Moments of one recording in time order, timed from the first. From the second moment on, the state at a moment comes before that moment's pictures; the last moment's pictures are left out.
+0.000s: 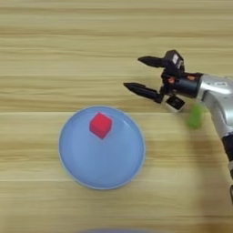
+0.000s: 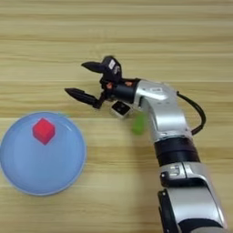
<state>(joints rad) -0.52 -0.44 -0.02 0.41 0.21 0.11 1.08</state>
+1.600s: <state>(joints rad) -0.61 -0.53 0.00 1.07 -0.01 -0.15 1.03</state>
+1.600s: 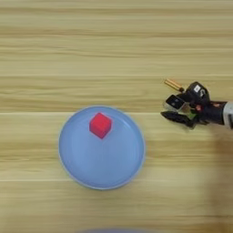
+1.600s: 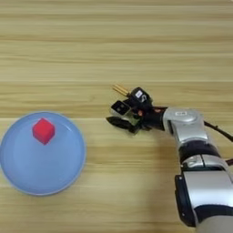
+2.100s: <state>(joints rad) -0.62 -0.53 0.00 1.09 -0.01 -0.17 1.03</state>
